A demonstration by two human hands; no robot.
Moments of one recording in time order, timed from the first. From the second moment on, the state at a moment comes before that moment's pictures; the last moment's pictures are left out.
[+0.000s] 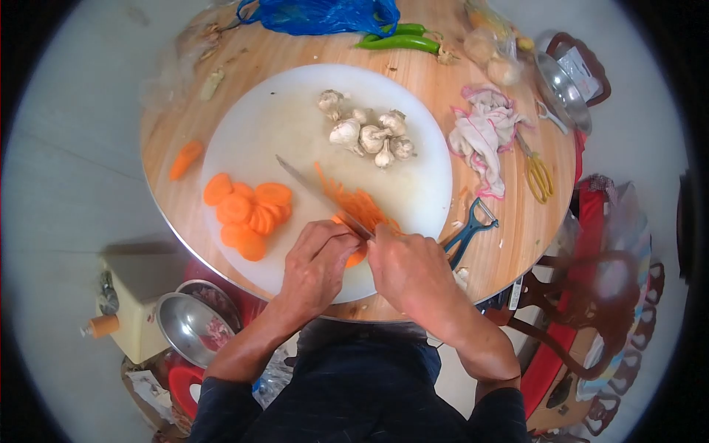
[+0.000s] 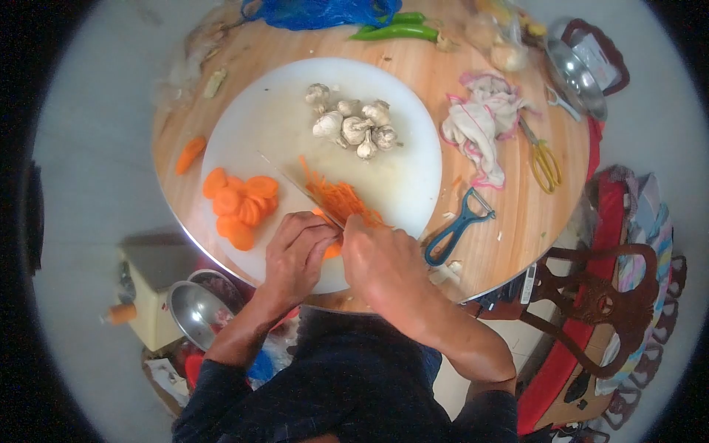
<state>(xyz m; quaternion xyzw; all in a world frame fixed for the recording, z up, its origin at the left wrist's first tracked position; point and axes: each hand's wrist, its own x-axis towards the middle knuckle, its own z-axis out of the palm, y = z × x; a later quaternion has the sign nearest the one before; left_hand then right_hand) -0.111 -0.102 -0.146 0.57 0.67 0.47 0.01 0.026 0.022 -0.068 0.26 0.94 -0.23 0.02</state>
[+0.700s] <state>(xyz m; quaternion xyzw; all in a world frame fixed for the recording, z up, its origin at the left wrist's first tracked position) -0.112 -0.103 -0.145 0.57 0.68 0.46 0.03 0.043 0.014 -0.059 0.24 0.94 -0.23 0.03</state>
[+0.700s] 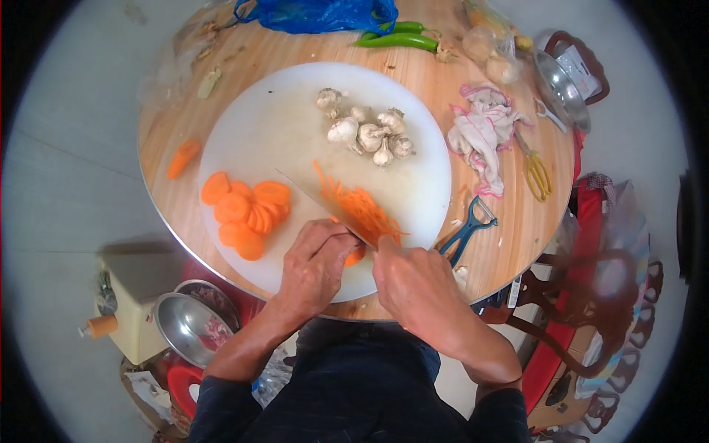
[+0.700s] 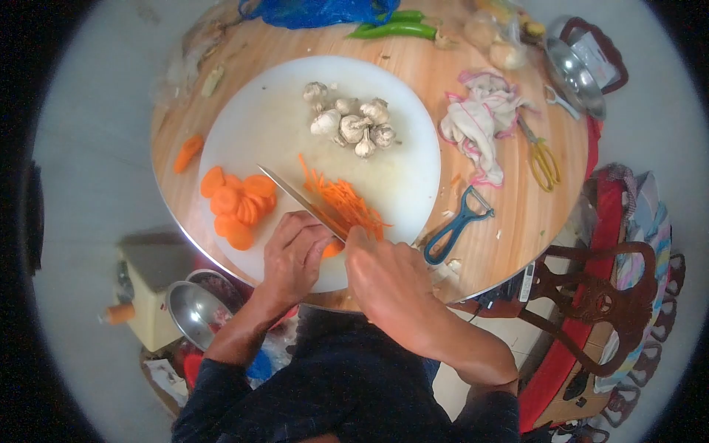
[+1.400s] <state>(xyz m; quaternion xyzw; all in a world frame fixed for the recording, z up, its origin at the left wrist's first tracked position) -0.112 -0.106 -0.145 0.57 0.68 0.45 0.03 0.067 0.011 -0.043 0.23 0.95 -0.23 0.01</state>
